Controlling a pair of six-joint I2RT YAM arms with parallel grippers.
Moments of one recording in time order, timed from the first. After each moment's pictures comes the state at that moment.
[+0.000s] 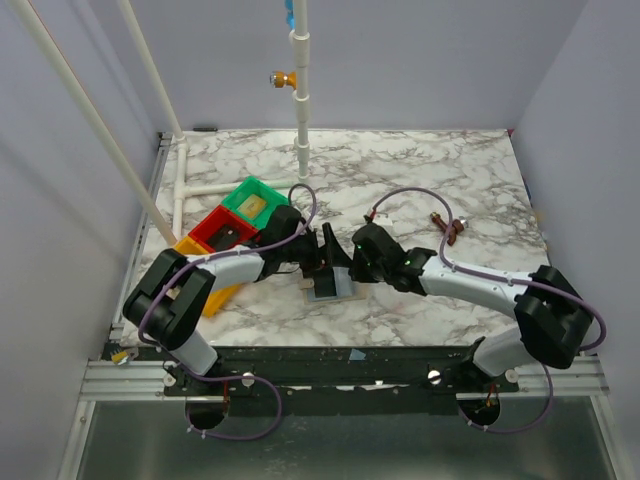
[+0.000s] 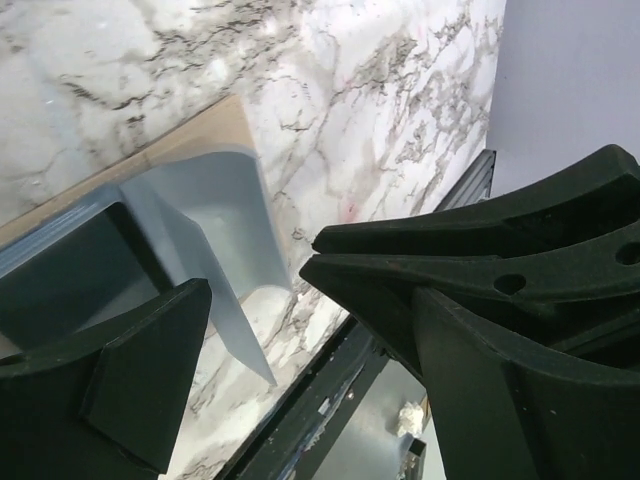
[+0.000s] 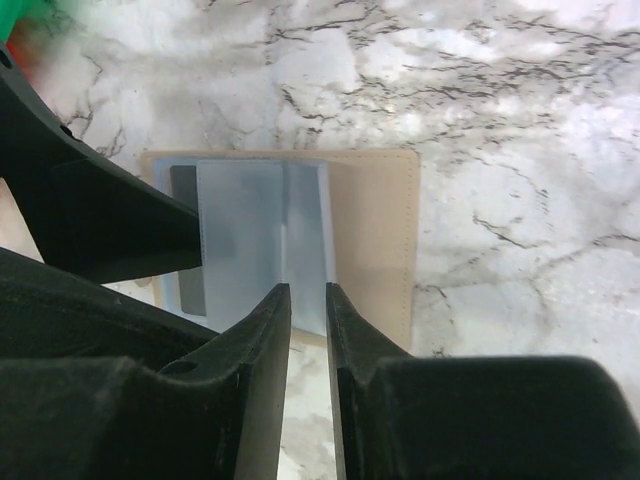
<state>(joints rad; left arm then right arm) -0.58 1.59 0.74 0.21 0.59 -0.92 0.87 1.47 0.85 -0.23 0.23 0.77</state>
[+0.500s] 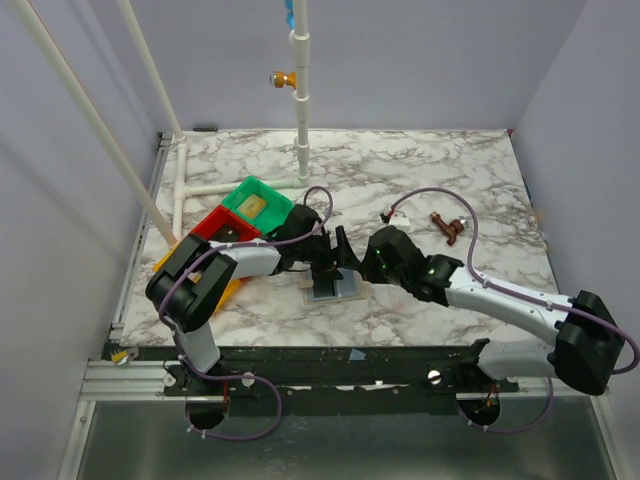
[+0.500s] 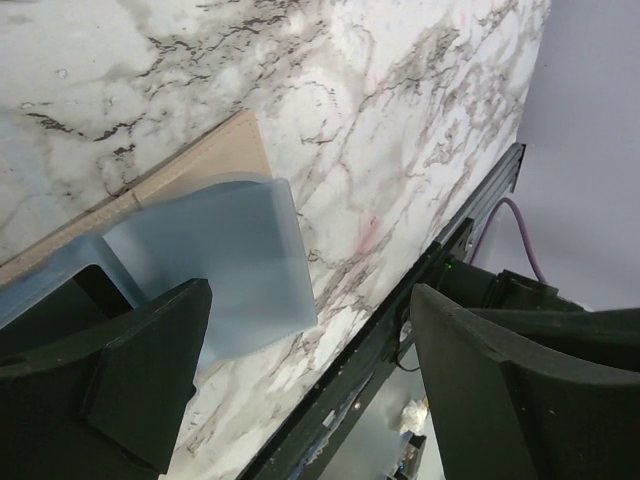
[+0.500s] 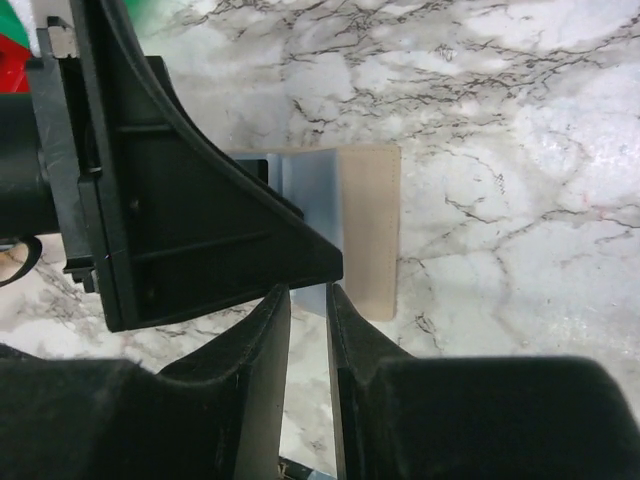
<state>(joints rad) -0.64 1.73 0.85 0.18 0.58 -0.92 0.87 1.25 0.80 -0.31 0.30 0.77</state>
